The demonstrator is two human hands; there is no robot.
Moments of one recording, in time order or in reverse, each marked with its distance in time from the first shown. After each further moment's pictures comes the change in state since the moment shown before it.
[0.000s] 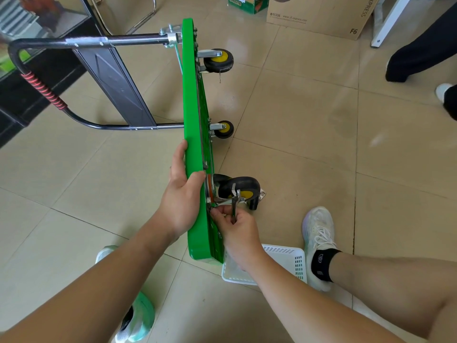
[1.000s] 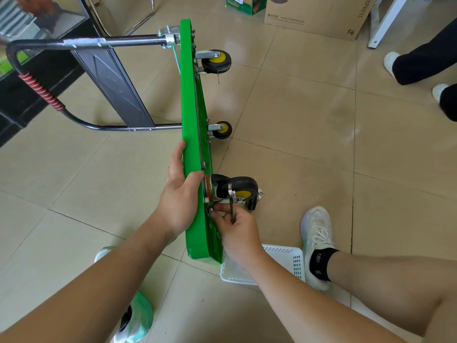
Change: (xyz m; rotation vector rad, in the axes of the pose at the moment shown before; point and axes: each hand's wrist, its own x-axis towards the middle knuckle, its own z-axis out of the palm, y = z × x) left_hand -0.002 0.002 0.000 0.017 -0.001 -0.018; right_hand 0.001 0.003 -0.001 -0.056 0.002 -0.069
